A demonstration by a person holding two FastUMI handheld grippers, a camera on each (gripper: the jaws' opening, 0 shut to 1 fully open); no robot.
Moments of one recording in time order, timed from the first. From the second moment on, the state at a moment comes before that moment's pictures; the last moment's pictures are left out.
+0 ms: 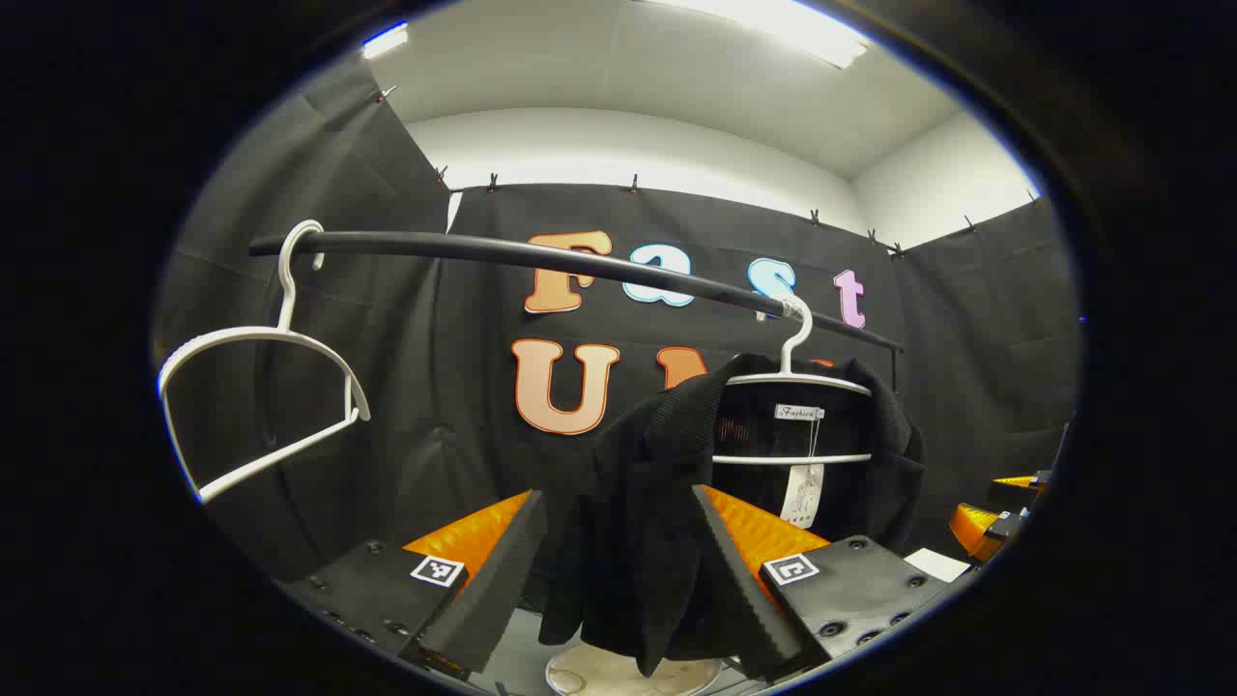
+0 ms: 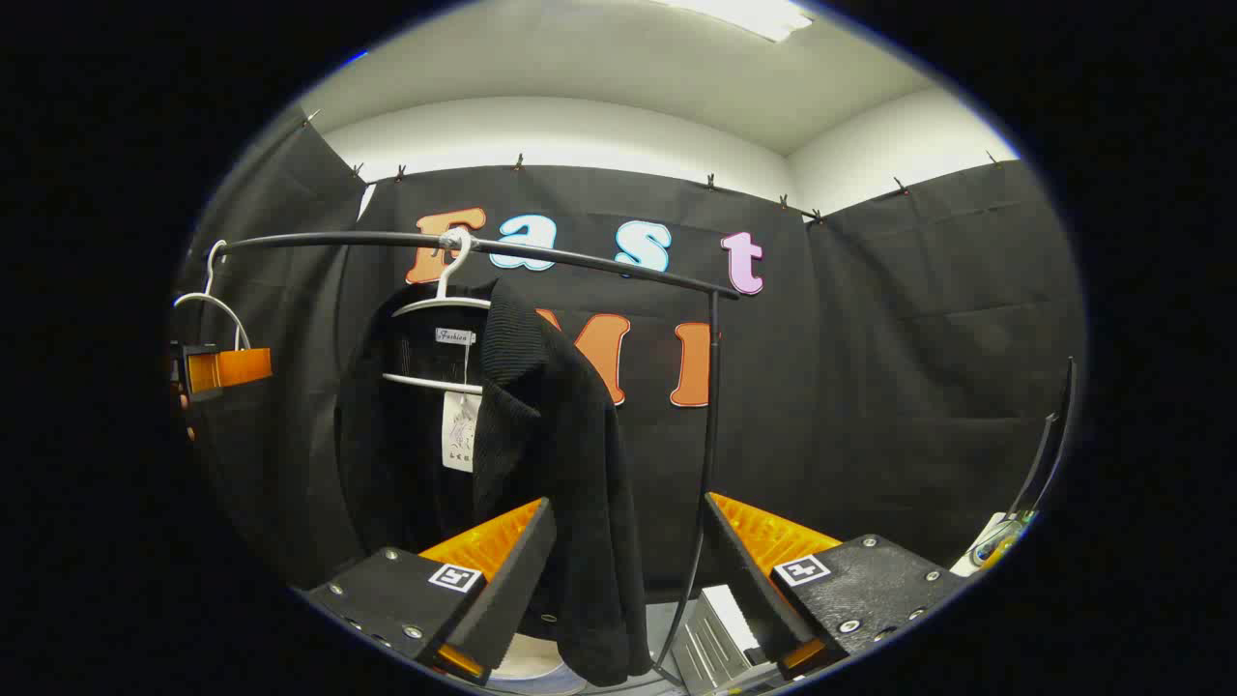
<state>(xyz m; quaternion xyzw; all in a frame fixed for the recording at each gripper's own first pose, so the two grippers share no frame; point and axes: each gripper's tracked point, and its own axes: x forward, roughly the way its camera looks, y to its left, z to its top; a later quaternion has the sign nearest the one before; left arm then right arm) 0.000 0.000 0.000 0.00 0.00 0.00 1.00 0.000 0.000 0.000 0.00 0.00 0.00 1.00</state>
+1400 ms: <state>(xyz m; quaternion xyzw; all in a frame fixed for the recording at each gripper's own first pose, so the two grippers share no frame) 0.014 -0.001 -0.004 0.01 0.00 -0.01 1.00 0.017 0.017 -0.011 0.02 0.01 0.00 1.00</state>
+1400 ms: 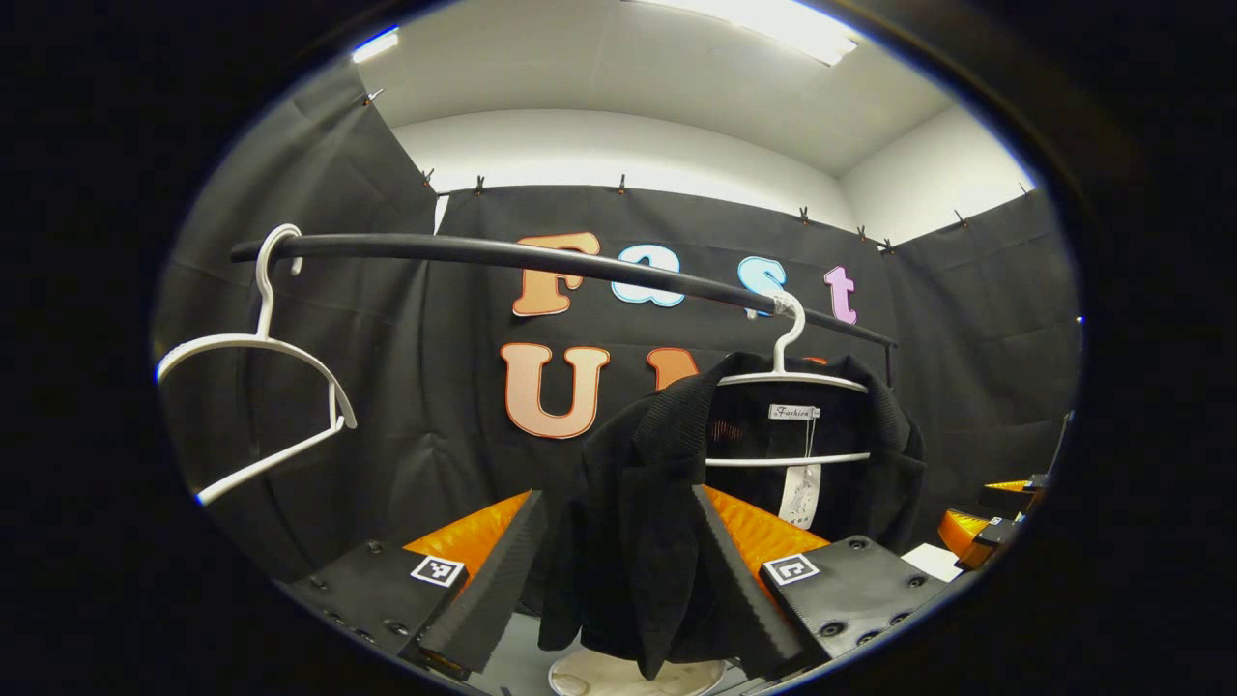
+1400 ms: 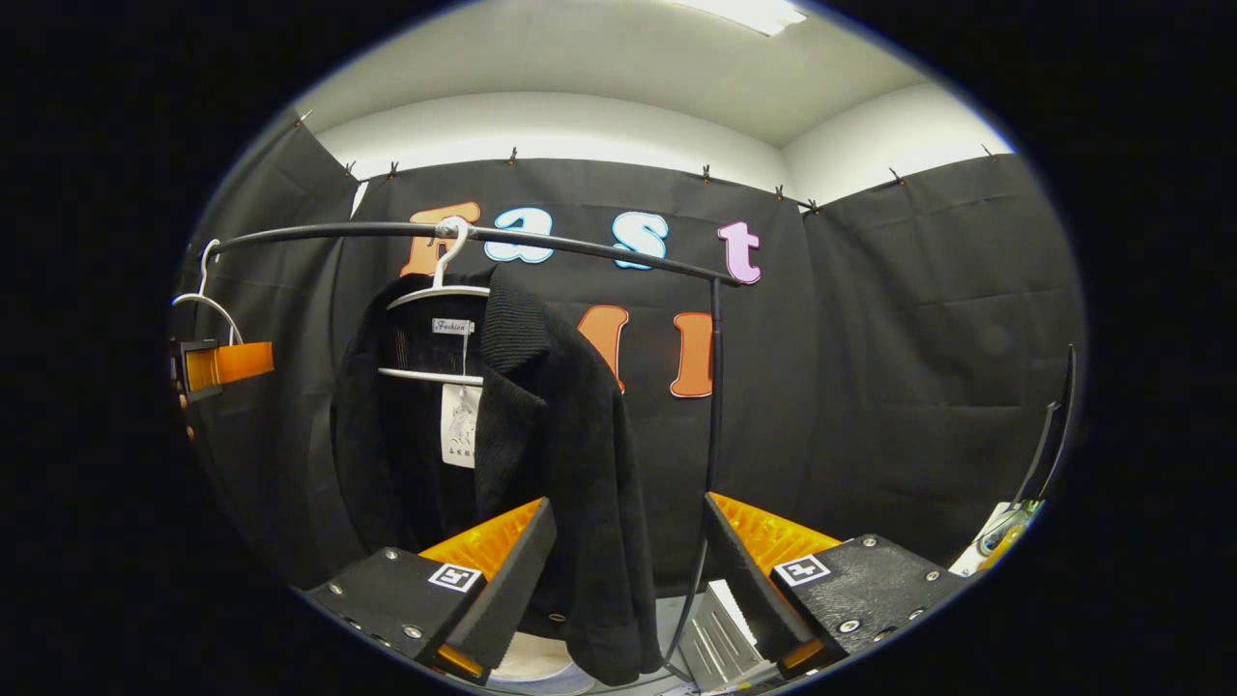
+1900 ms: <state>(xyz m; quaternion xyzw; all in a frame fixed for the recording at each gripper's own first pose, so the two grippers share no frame) 0.021 0.016 -0.016 0.02 0.01 -0.01 1.00 0.058 0.074 -0.026 0.08 0.03 0.03 1.00</state>
